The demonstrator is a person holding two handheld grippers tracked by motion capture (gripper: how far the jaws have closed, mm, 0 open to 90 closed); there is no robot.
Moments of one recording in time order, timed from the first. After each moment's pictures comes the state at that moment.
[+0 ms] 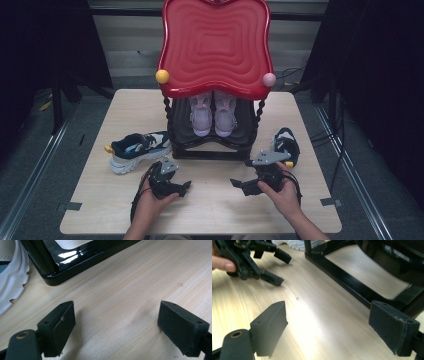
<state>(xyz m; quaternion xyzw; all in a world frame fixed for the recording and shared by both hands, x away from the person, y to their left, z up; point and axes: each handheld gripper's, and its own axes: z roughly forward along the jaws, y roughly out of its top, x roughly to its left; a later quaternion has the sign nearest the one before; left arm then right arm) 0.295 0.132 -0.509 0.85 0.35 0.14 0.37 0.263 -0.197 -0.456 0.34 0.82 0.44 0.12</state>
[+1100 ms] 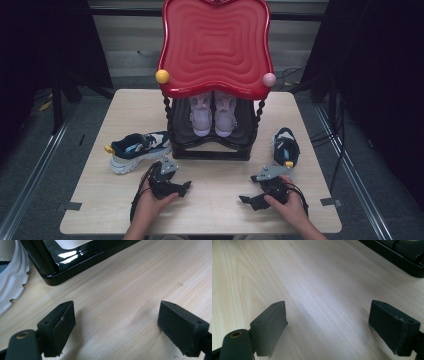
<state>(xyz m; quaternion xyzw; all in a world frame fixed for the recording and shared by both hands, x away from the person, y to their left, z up) 0.295 0.132 -0.508 0.85 0.35 0.14 0.36 0.249 -0.219 -0.508 0.32 0.86 0.38 0.10</state>
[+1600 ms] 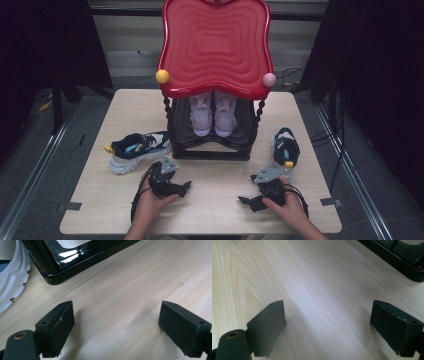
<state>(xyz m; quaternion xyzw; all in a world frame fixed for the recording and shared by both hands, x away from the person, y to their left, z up) 0.295 0.131 -0.508 0.85 0.36 0.14 0.36 0.248 -0.216 -0.510 0.31 0.87 0.38 0.12</state>
